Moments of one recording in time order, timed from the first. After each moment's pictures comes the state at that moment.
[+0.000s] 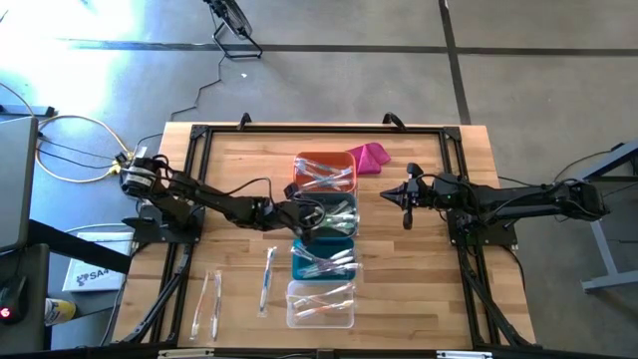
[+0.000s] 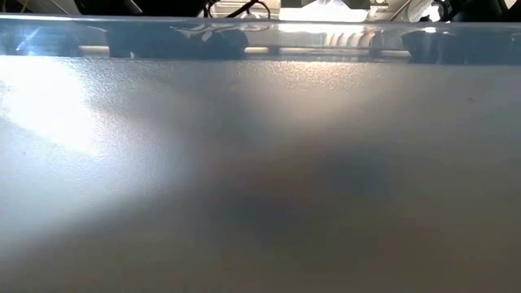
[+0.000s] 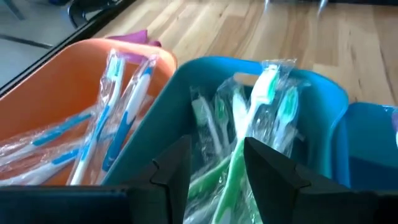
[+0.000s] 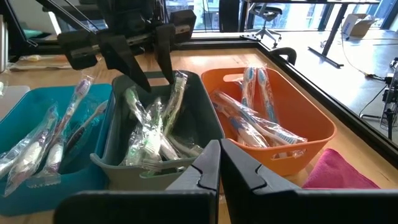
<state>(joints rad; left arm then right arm) -0.12 1.63 0.83 0.30 -0.48 -0.19 -0.14 0.73 0.21 0.27 0.05 0.00</state>
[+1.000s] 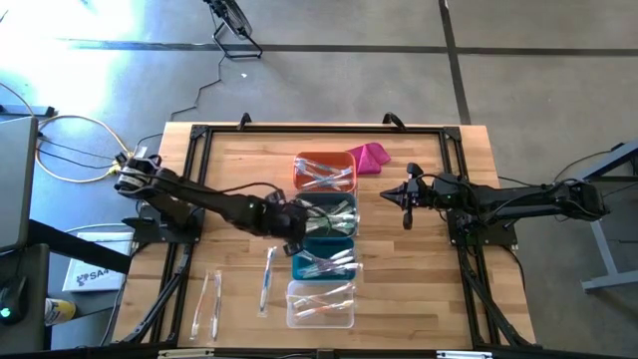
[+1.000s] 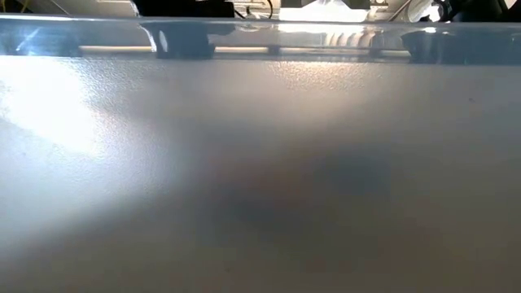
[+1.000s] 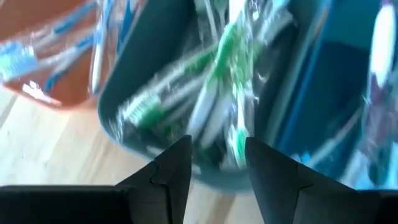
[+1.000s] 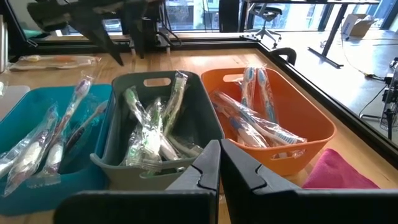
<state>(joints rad) -0.22 1.58 1.19 -0.67 -0.44 -0.50 -0.14 0.73 0.21 0.27 0.05 0.00</state>
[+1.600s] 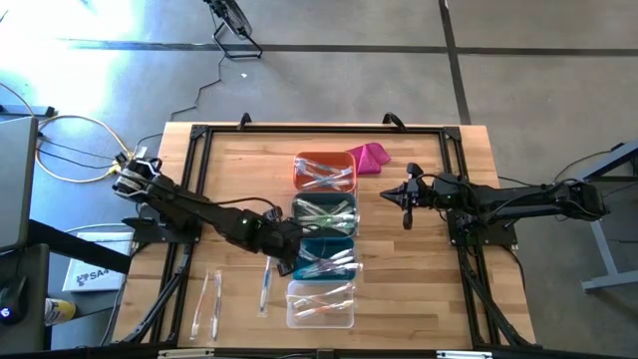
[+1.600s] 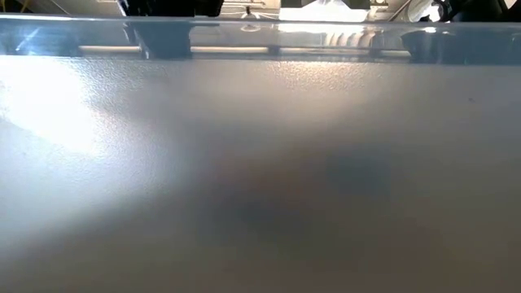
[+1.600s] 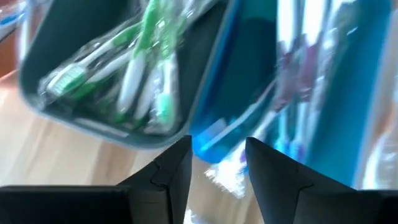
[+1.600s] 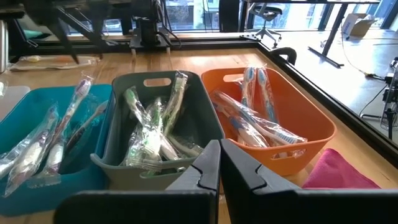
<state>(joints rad) -0.35 1.58 1.22 -0.71 -0.37 -0.61 -0.14 0.73 0.21 0.27 0.05 0.00</state>
